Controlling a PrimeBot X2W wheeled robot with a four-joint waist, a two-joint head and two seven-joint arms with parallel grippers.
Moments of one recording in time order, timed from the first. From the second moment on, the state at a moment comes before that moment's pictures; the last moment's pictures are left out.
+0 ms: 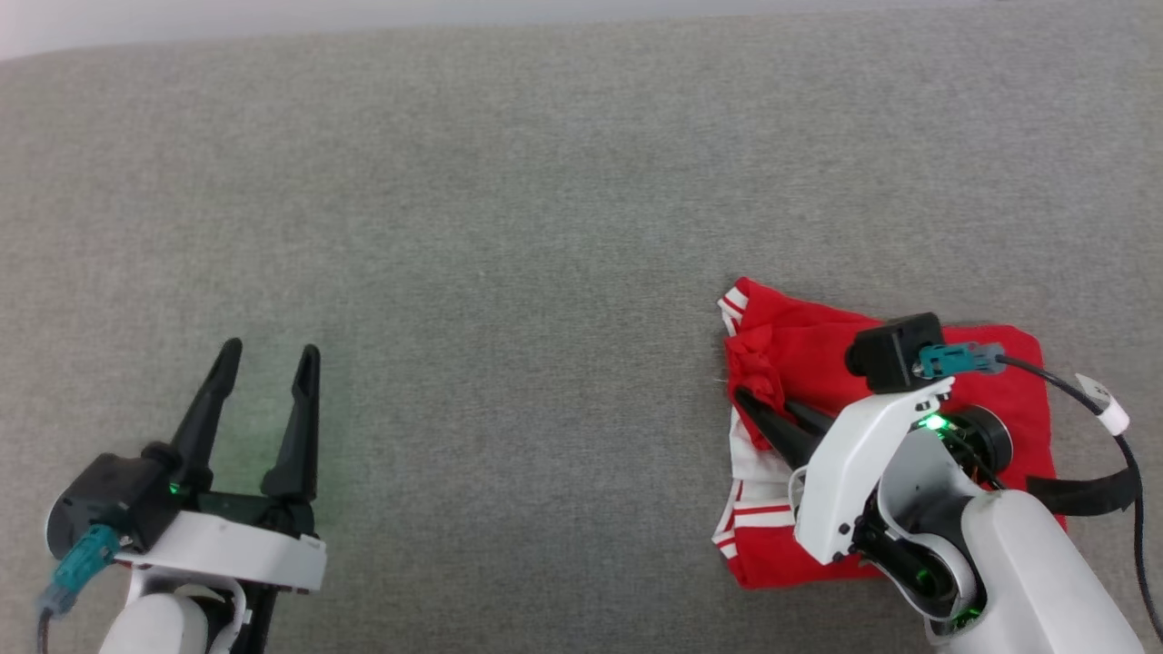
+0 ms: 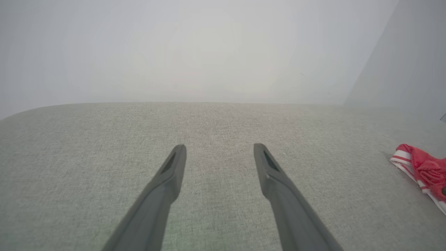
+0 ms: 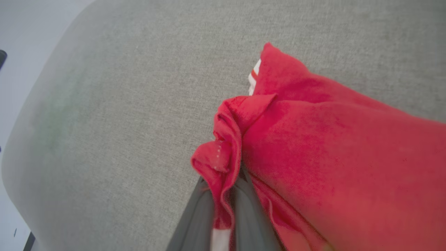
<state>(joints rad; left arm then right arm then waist) -0.16 0.32 -0.05 0.08 -0.39 -0.13 -0.26 -0.37 -0.14 0.31 0.09 0.53 0.13 0.53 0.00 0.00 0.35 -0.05</state>
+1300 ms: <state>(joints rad) -0.16 0.32 -0.09 0.08 -0.37 -0.13 -0.26 -0.34 -0.34 0.18 0.25 0.53 0.13 -0.04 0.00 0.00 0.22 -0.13</state>
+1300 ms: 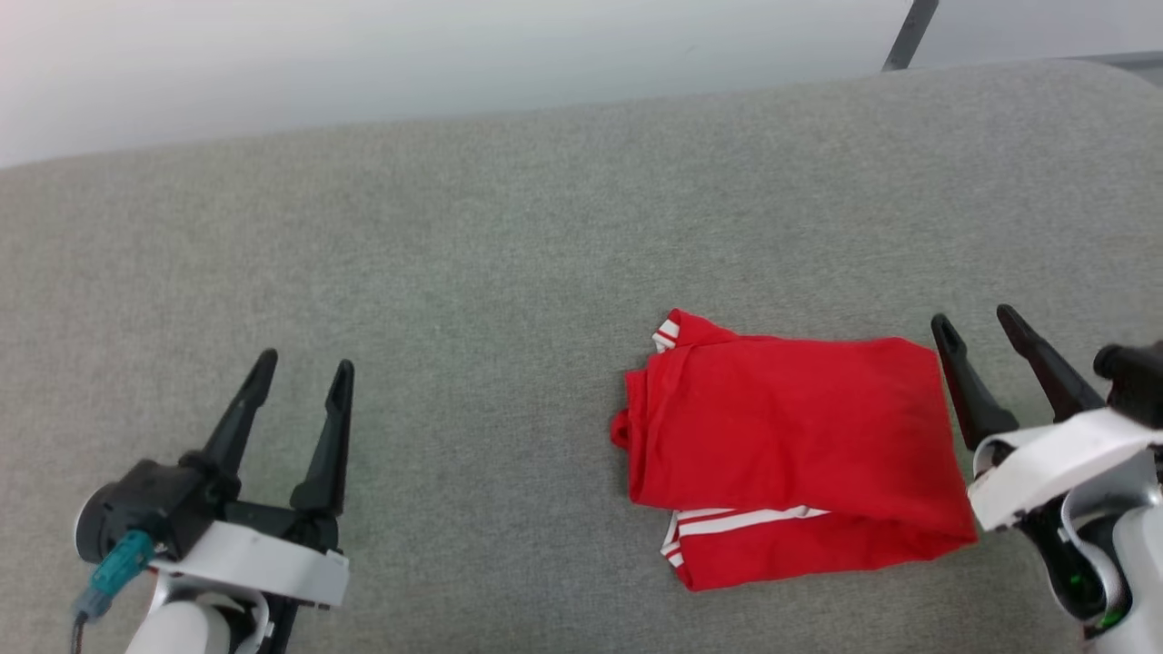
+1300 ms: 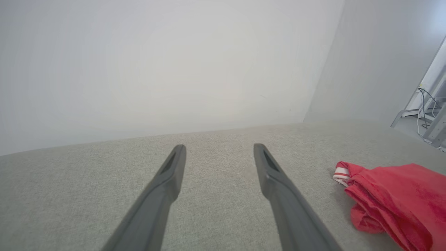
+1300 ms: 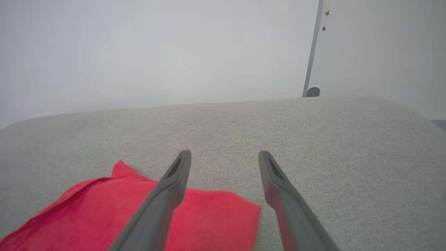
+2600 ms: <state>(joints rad) 0.16 0.24 0.15 -0.01 -0.31 -0.13 -0.26 0.05 -0.20 -0.03 -0.04 0.38 0.13 -0.14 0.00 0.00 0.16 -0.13</state>
